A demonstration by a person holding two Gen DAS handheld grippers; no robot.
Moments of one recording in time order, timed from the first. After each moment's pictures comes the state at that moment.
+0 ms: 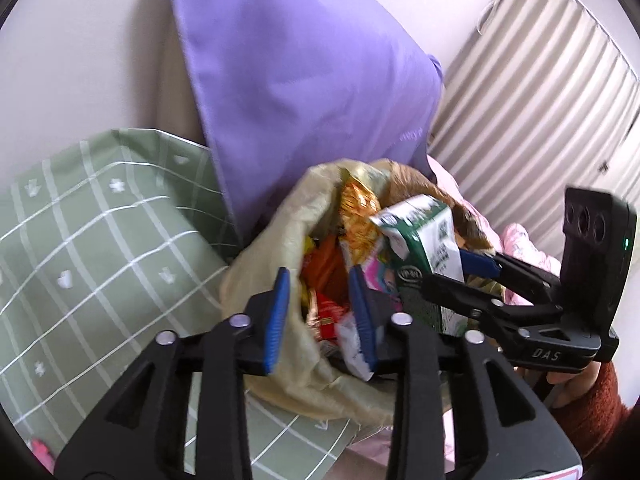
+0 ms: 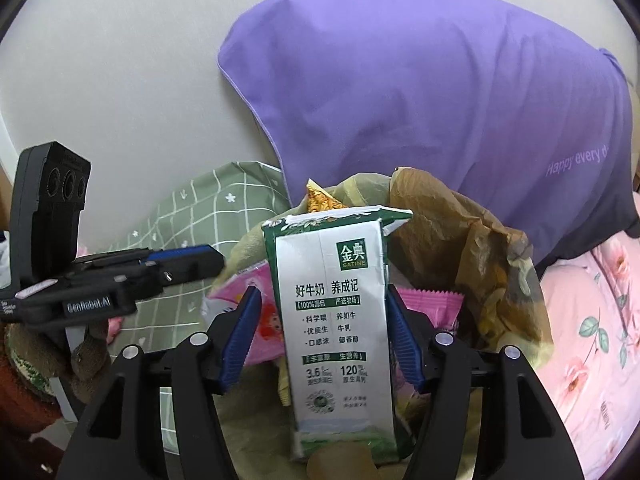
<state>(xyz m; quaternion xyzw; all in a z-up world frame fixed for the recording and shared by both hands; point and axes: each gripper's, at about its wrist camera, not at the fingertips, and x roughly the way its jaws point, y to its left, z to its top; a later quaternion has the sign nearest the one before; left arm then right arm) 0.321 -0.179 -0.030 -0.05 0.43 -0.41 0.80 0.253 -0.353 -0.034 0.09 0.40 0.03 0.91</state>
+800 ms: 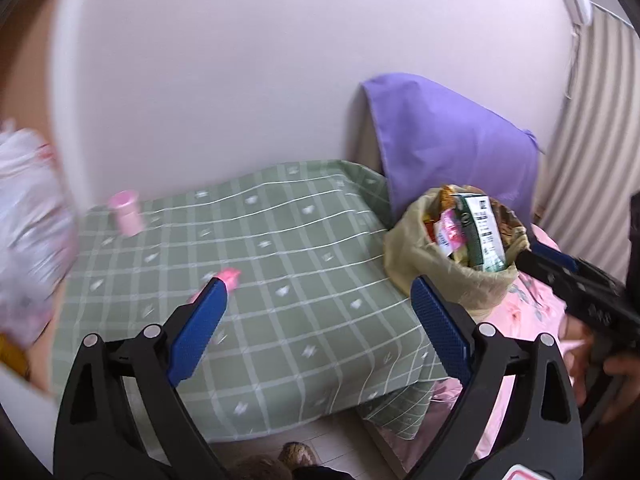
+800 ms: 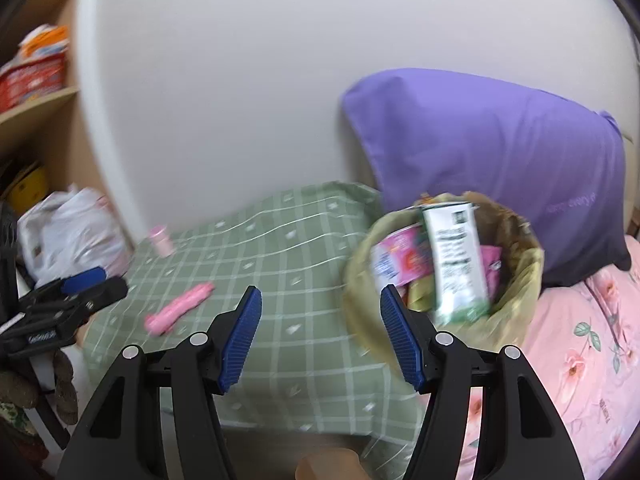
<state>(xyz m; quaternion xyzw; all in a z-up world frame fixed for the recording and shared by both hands) 0.091 0.012 0.022 -0.05 0.31 -0.14 0.94 0.088 -0.216 0.017 0.03 0.31 0.08 0.95</state>
